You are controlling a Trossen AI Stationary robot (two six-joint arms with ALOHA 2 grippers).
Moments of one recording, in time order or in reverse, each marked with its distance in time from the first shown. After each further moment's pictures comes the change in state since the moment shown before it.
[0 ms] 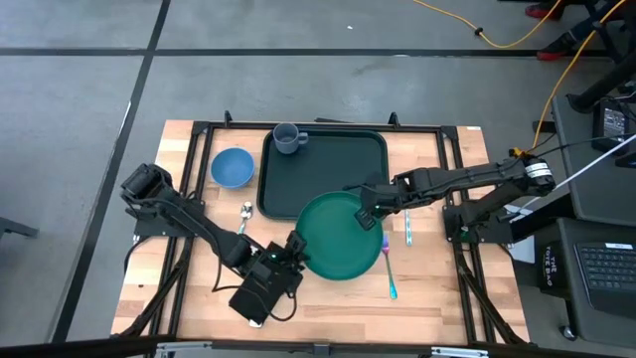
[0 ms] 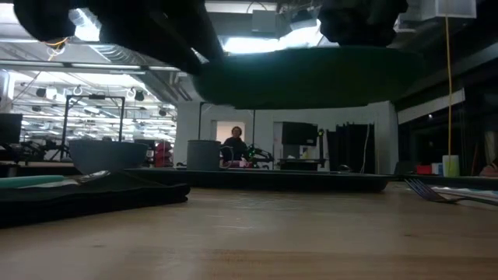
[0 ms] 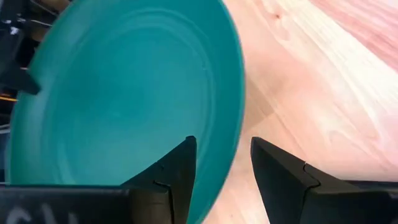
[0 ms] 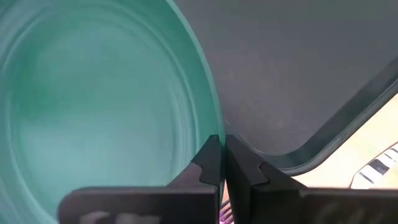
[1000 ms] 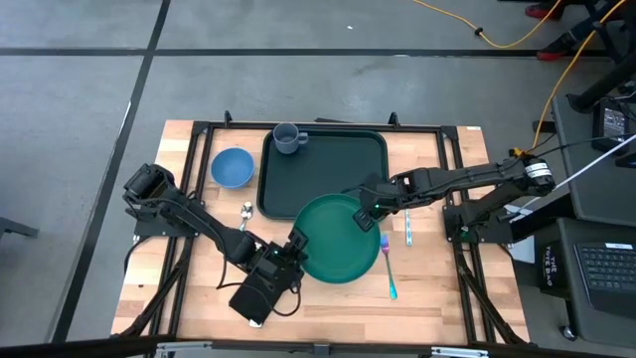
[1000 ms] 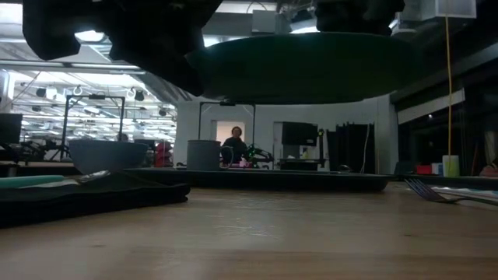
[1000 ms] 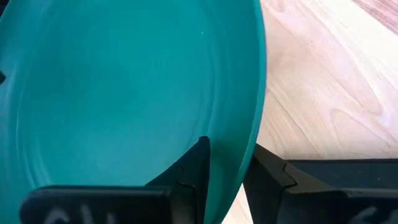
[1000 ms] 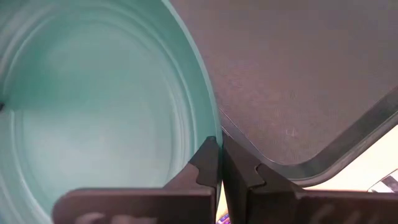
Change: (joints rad) left arm 0.035 0.013 0.000 -0.051 0.051 0.018; right arm 0.000 0.000 0.001 0.048 -0.024 -0.032
